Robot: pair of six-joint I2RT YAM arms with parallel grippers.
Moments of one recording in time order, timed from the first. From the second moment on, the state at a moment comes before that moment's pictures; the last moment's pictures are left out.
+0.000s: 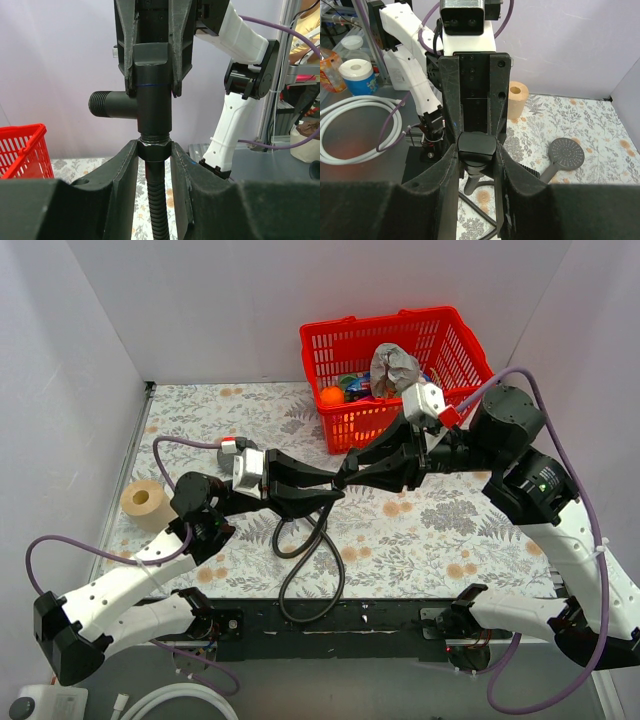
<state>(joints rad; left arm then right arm) -0.83 0.94 0.83 0.67 0.66 -0.26 0.77 1.09 1.59 -0.48 -0.87 -0.08</state>
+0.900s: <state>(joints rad) -0.83 0.96 0.84 0.51 0.59 -0.20 0.77 1.03 1.46 -0.49 -0.67 -0.08</state>
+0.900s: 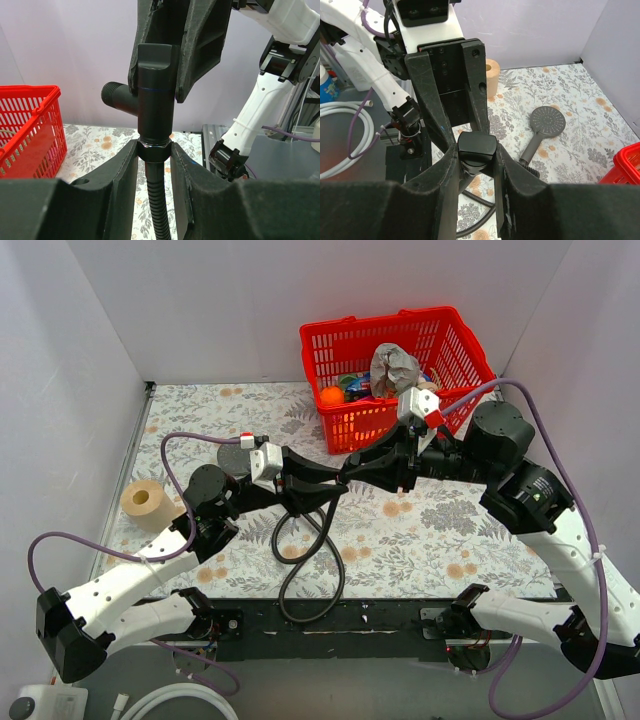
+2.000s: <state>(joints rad) -0.83 0.98 0.84 0.51 0.42 -0.12 1.04 1.16 1.68 -0.71 0.02 0.07</state>
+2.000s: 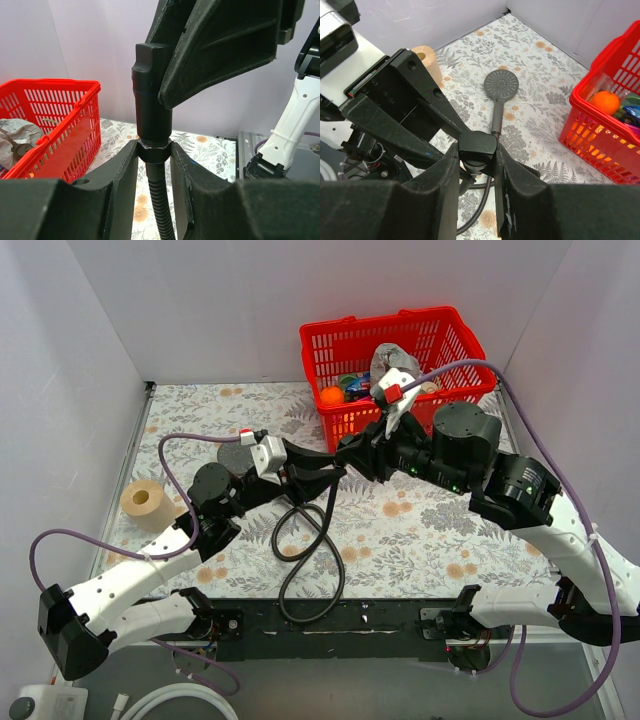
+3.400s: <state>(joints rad) -0.84 0.99 0.80 0.54 0.22 -0.06 1.32 1.50 2.08 -1.11 0.87 0.60</state>
